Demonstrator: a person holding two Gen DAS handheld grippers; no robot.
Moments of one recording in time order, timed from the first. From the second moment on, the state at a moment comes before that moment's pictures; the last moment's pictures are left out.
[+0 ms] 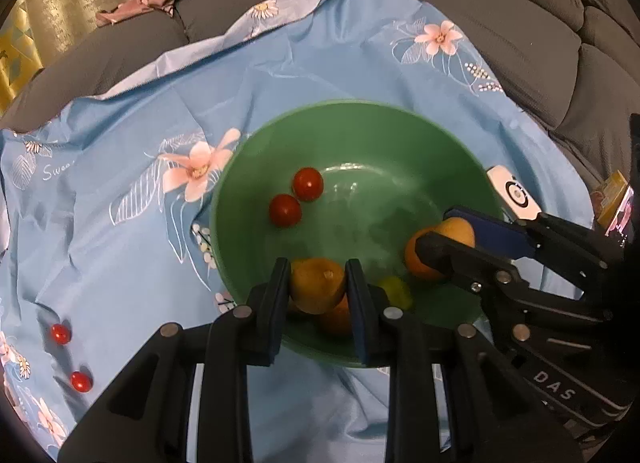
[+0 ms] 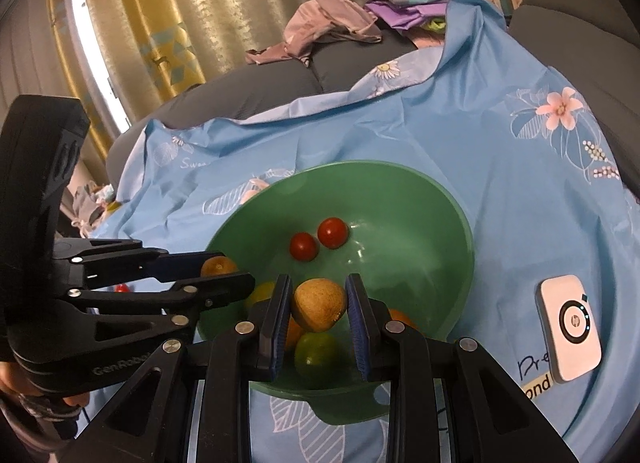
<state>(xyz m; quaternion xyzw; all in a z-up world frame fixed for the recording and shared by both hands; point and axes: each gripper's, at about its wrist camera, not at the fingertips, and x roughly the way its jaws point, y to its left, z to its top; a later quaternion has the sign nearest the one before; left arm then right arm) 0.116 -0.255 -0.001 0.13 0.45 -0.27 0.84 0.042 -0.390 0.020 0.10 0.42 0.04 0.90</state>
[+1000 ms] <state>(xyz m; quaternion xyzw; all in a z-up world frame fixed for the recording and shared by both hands) 0.087 -0.183 0.020 0.08 0.44 -0.20 0.87 0.027 -0.365 0.044 0.08 0.42 0.03 0.90</state>
